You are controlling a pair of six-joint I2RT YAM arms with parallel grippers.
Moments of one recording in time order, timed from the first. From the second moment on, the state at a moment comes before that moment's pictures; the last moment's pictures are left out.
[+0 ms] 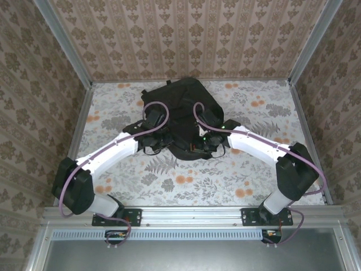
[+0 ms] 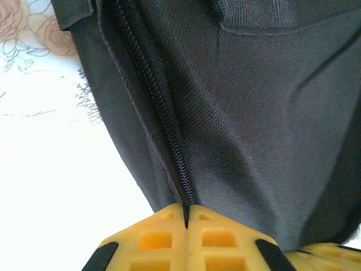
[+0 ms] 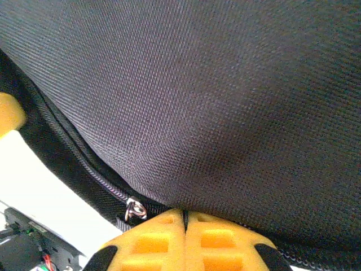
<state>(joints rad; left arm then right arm) -0.68 1.42 1.03 -0.60 0.09 -1.00 0.66 1.60 1.20 -0.68 -0.24 0.71</state>
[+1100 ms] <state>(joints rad) -0.54 1.31 0.93 -0.57 0.16 -0.95 0.58 1.48 1.23 -0.84 -0.12 0.53</state>
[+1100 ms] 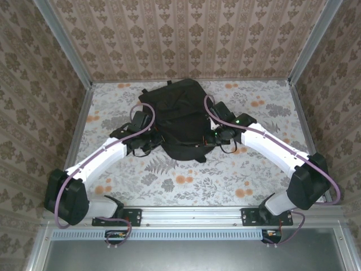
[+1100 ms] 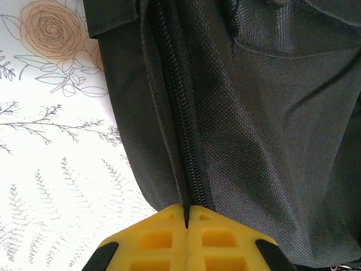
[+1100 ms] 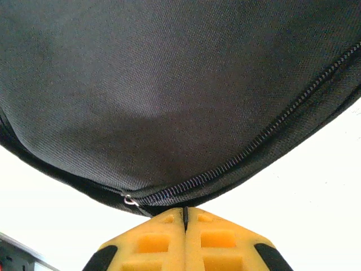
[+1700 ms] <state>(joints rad) -0.38 1.47 1.18 -0.81 0.08 -0.77 0.82 1.56 1.19 -0.50 -0.25 0.84</state>
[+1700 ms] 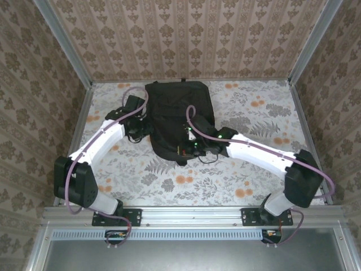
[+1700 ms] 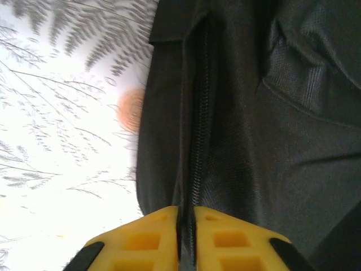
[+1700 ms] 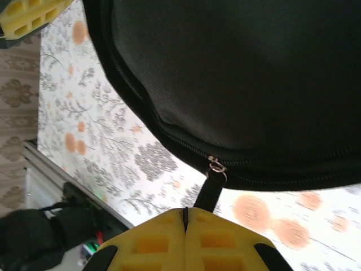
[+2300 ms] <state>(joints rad) -0.33 1.15 0.98 -0.89 0.15 -0.98 0.88 1.82 1.40 -0.31 -0.27 1.07</state>
